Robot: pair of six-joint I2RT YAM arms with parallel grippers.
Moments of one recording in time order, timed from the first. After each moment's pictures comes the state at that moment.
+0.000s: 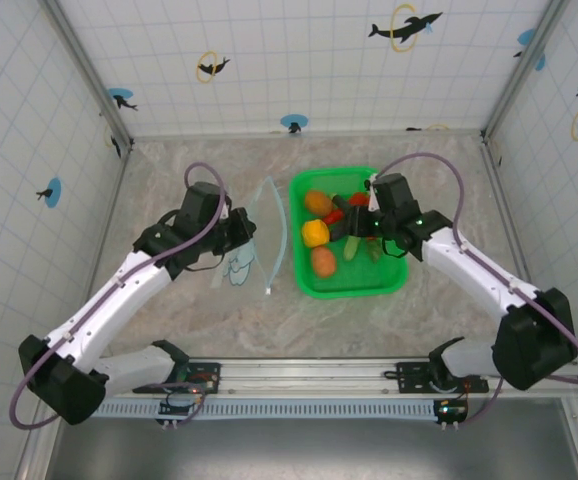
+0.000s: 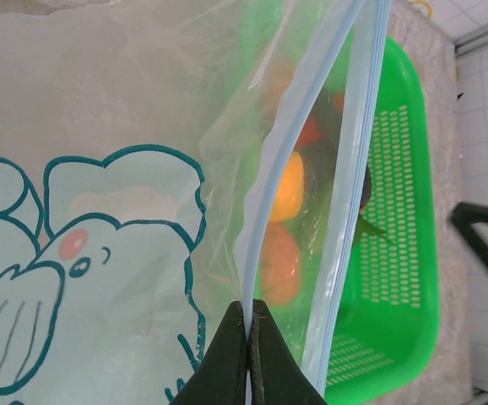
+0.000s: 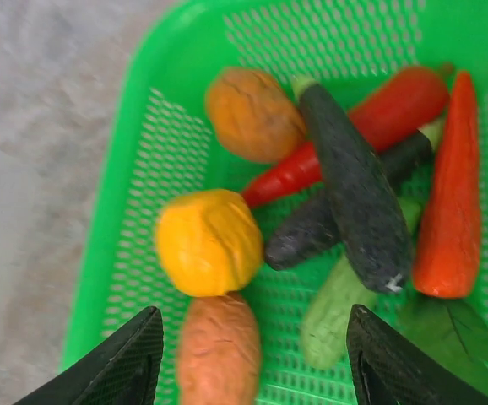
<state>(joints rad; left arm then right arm) -0.57 1.14 1.06 -0.67 0.15 -0.85 0.52 1.35 0.99 -0.45 -0.06 0.43</state>
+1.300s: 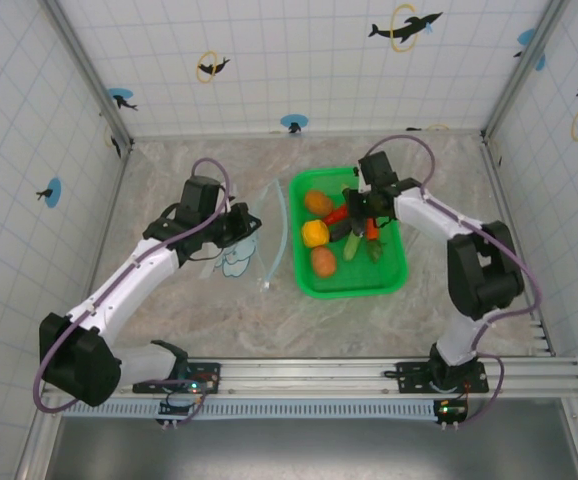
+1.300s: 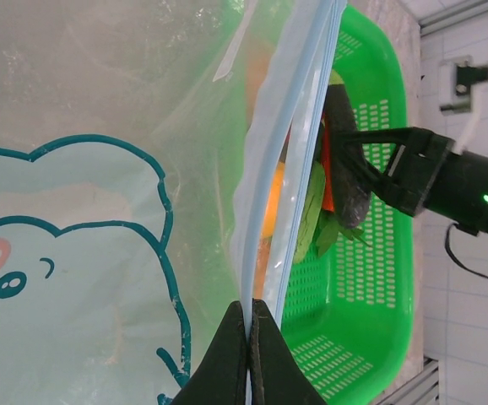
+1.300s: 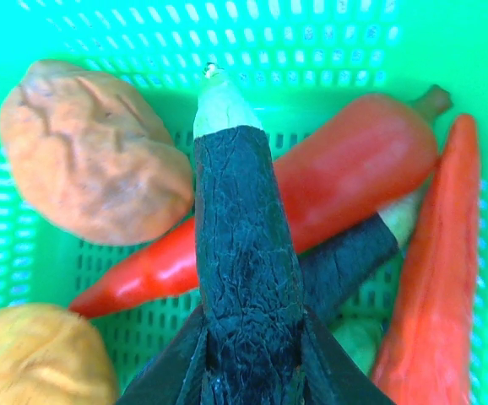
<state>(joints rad) -0.44 1.24 0.99 -0.50 0.39 -0.77 0.42 1.73 1.24 -0.47 -0.08 0.32</state>
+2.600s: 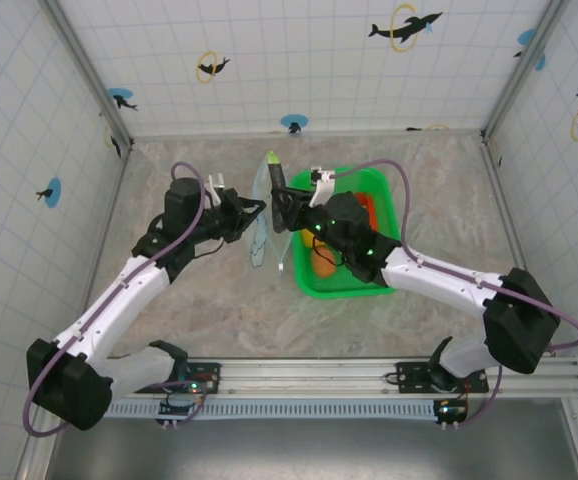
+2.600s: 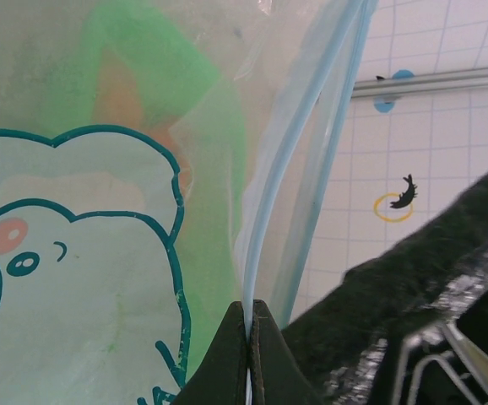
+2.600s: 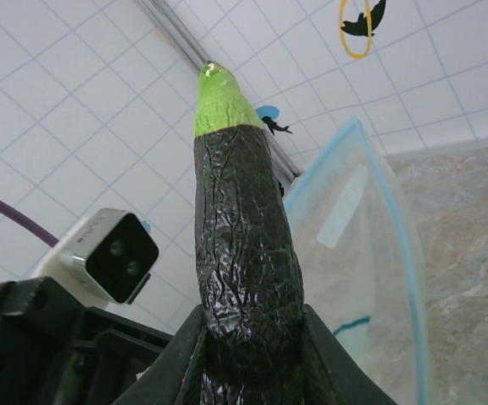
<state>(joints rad) -0.44 1.11 0.91 -0.20 0.46 -1.21 0.92 1.44 0.96 0.41 0.11 0.66</state>
